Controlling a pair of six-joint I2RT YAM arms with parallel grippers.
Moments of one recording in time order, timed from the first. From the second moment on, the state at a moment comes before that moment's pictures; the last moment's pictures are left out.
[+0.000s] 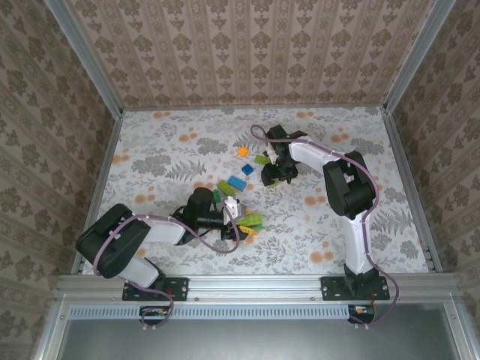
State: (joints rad) left arm -0.74 1.50 0.37 0.63 0.80 0.30; right arm 0.41 2.14 1.61 -0.88 -0.11 0.11
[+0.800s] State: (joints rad) left arm -0.74 1.49 0.37 0.63 0.79 0.30; right arm 0.42 2.08 1.54 -0.88 -0.16 0.13
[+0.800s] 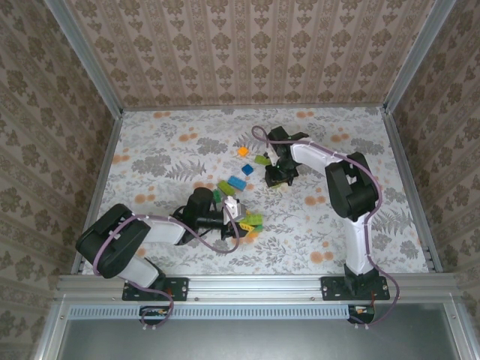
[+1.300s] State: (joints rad) left arm -0.76 1.50 0.37 0.64 0.76 0.33; right arm 0.57 1.61 1.39 -1.02 -0.19 0.30
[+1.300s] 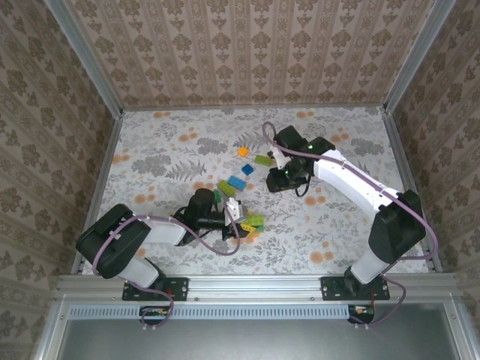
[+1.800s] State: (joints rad) left arm -0.77 1.50 0.37 0.66 0.73 0.34; right arm 0.72 1.55 1.26 -1.03 -0.19 0.53
